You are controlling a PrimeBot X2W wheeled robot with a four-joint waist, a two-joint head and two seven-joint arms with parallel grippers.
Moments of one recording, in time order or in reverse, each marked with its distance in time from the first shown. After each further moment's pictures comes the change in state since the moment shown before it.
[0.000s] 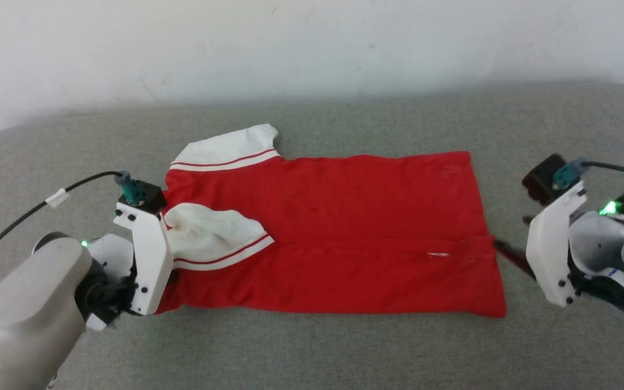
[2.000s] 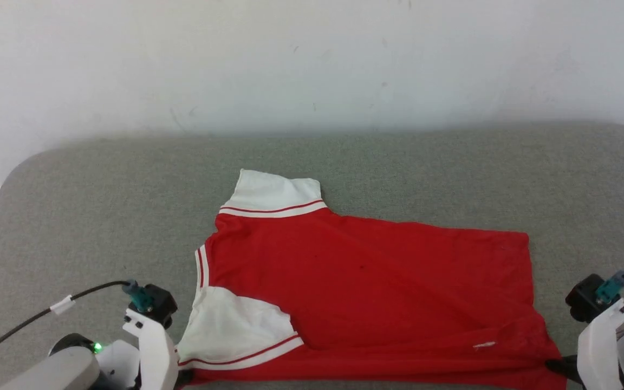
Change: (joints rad) left arm 0.270 0.163 -0.140 -0.281 -0.104 0.073 -0.188; right arm 0.219 -0.266 0.241 -0.067 0.342 0.000 -0.101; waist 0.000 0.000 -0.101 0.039
